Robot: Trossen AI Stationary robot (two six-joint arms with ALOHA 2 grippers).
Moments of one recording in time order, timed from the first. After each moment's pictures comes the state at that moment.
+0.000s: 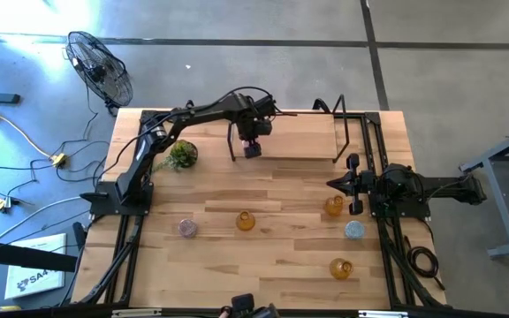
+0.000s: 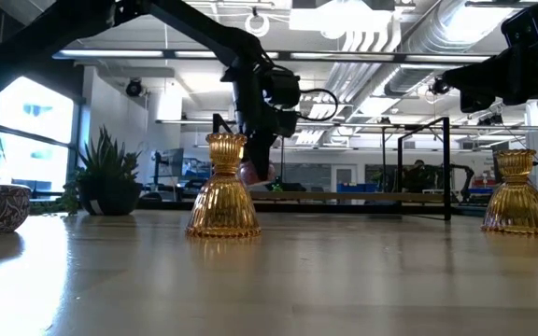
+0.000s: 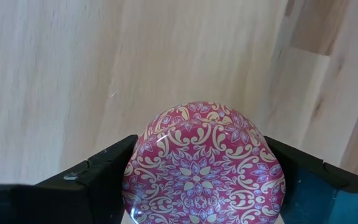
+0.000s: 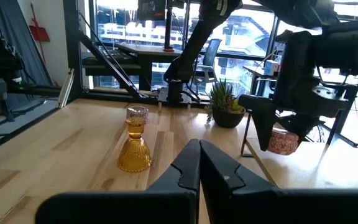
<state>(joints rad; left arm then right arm) 0.48 2.20 1.95 -1.10 0.11 0.26 0.00 0.02 0.01 0.04 0.02 -0.09</state>
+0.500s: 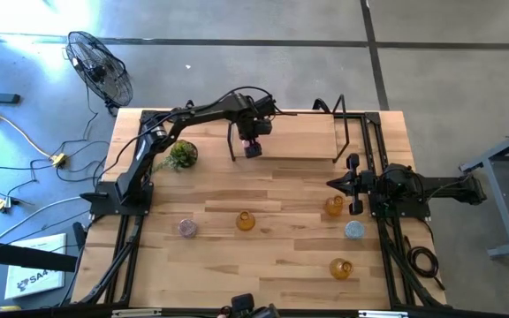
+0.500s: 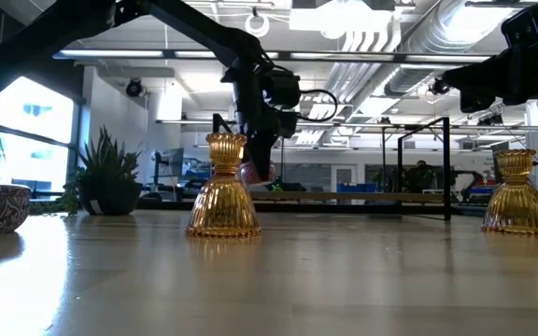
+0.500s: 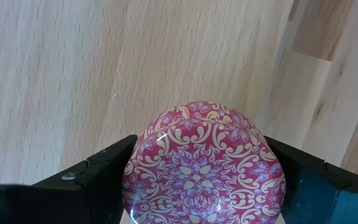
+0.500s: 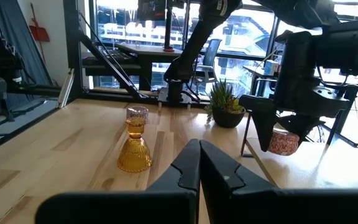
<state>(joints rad) 0.48 2.20 1.95 -1.09 0.11 0.23 0.00 0.02 0.01 0.04 0.02 -0.09</state>
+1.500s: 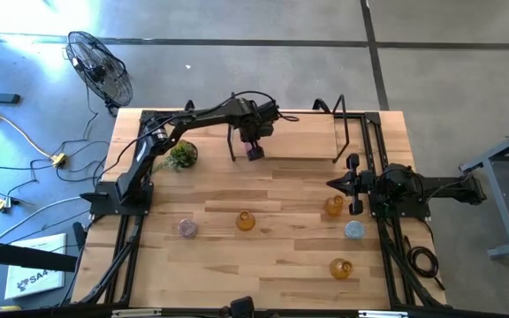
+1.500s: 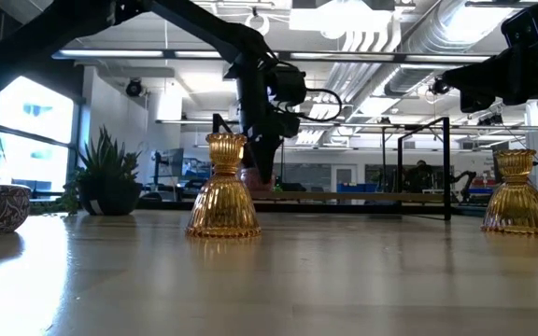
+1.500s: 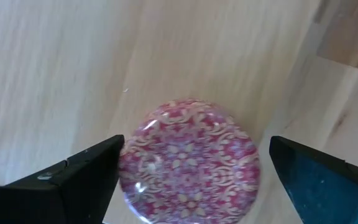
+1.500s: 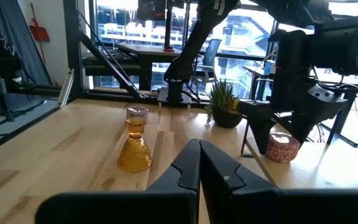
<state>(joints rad) 0.43 2.20 1.95 -1.09 -0.01 0.15 0.00 0.02 0.01 0.04 0.02 -0.09</state>
